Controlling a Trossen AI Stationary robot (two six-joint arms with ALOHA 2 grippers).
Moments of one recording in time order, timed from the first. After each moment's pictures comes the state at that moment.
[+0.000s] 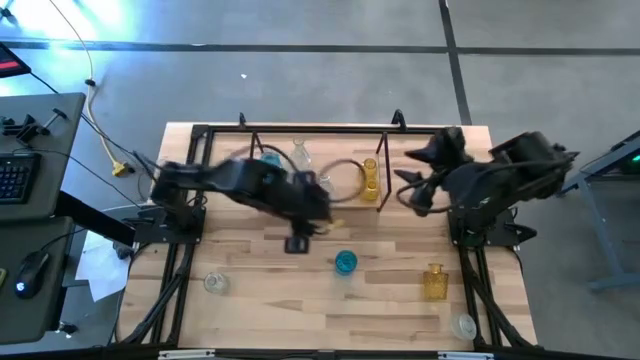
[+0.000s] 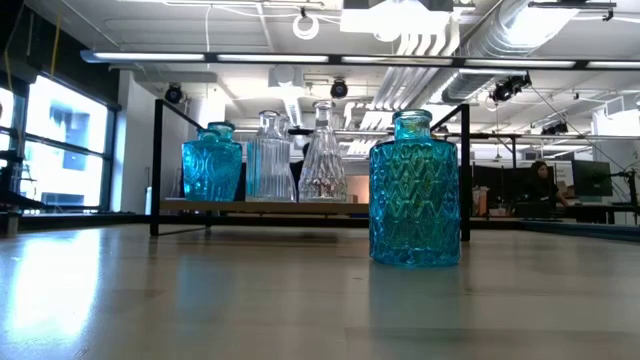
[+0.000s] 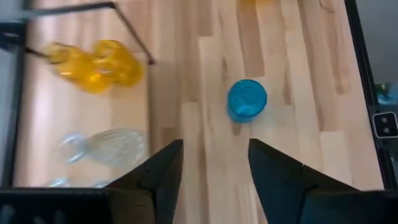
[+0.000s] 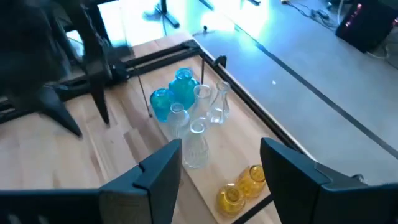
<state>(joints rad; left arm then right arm) -0.22 1.89 2.25 -1.39 -0.18 -0.07 0.42 1.51 2.24 -1.57 0.78 0.65</state>
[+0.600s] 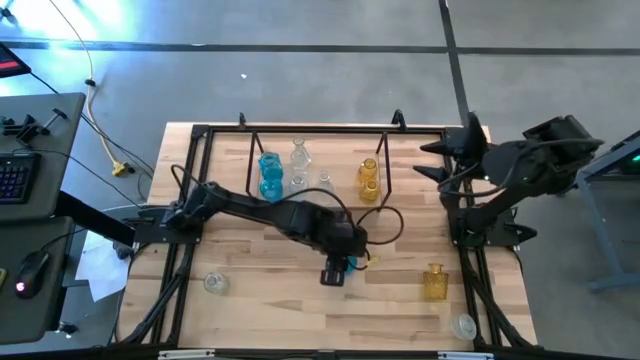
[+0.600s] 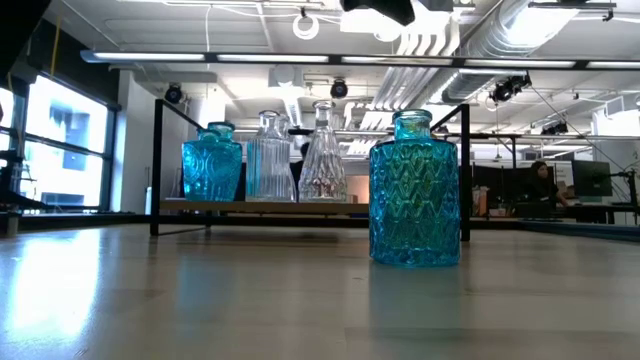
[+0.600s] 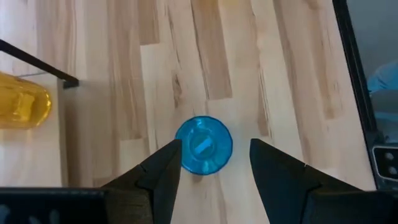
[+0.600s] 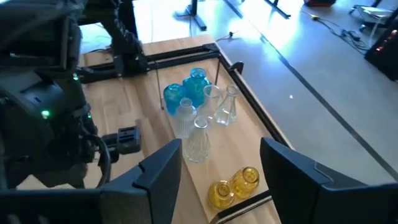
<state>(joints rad) -0.26 2.17 2.25 -1.14 -0.09 -0.10 0.42 1.40 2.24 -1.57 0.68 0.45</state>
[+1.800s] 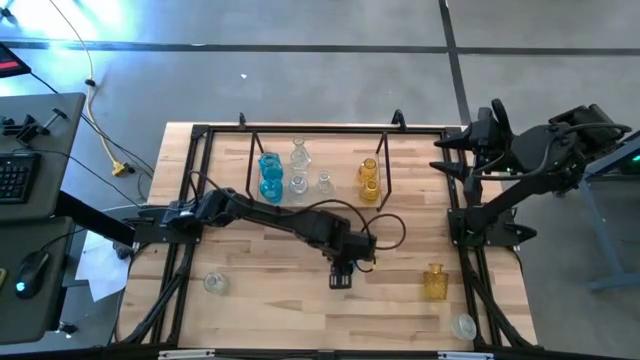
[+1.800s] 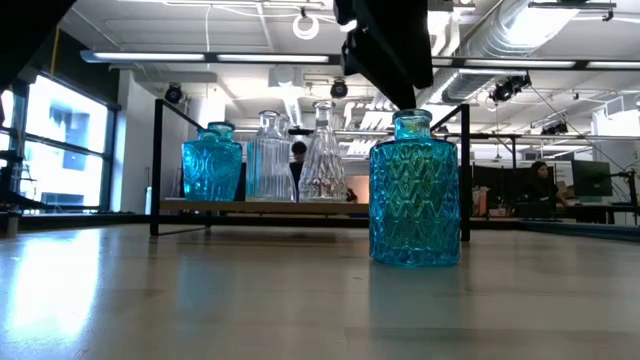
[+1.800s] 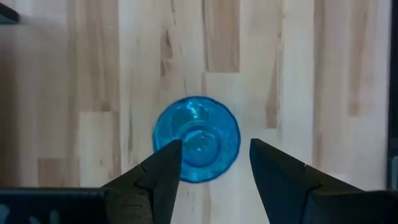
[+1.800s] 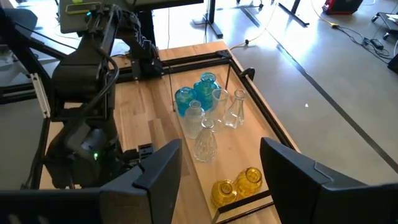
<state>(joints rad) -0.25 2.31 2.25 -1.15 -0.01 -0.23 0.42 1.31 2.24 -1.57 0.62 0.39</state>
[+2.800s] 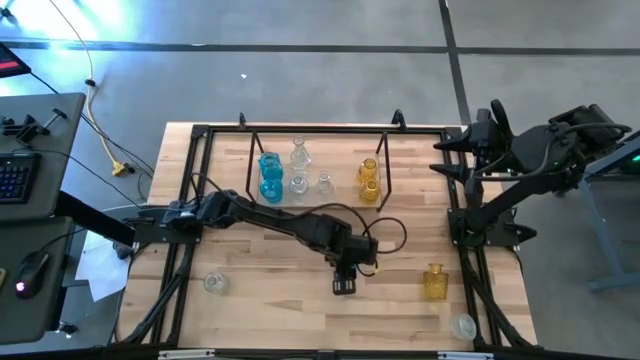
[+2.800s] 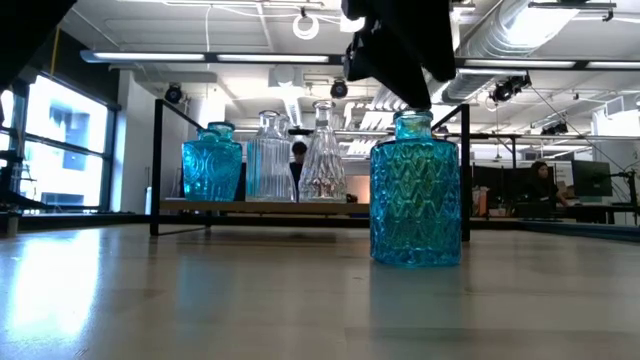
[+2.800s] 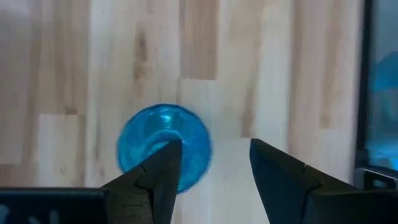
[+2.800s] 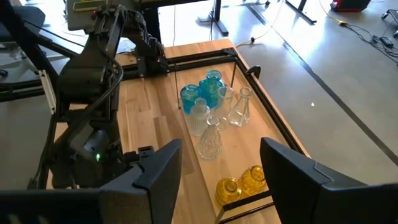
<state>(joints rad) -0.25 2.33 2.25 -1.10 0.04 -0.31 0.42 1.31 2.24 -1.57 0.59 0.39</state>
